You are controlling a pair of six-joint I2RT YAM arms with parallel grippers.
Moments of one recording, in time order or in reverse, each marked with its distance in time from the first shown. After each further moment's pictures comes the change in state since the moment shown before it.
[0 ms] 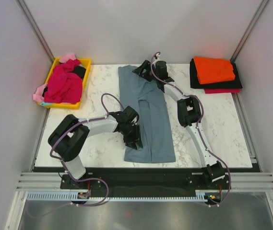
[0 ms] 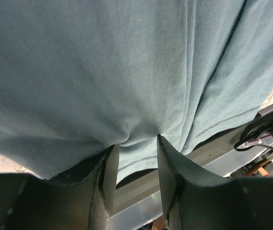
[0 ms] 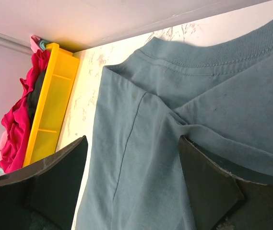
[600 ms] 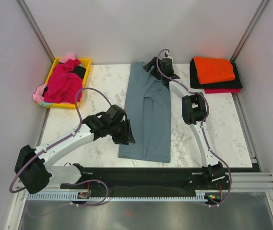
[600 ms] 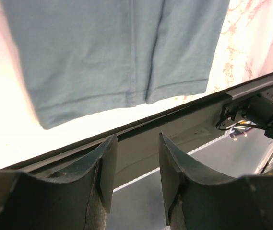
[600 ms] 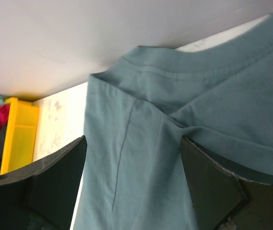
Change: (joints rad) left arm -0.048 -0.481 -0.010 -0.245 -0.196 -0.058; right arm -0.043 -0.118 -0.142 -0.057 0.262 -0.004
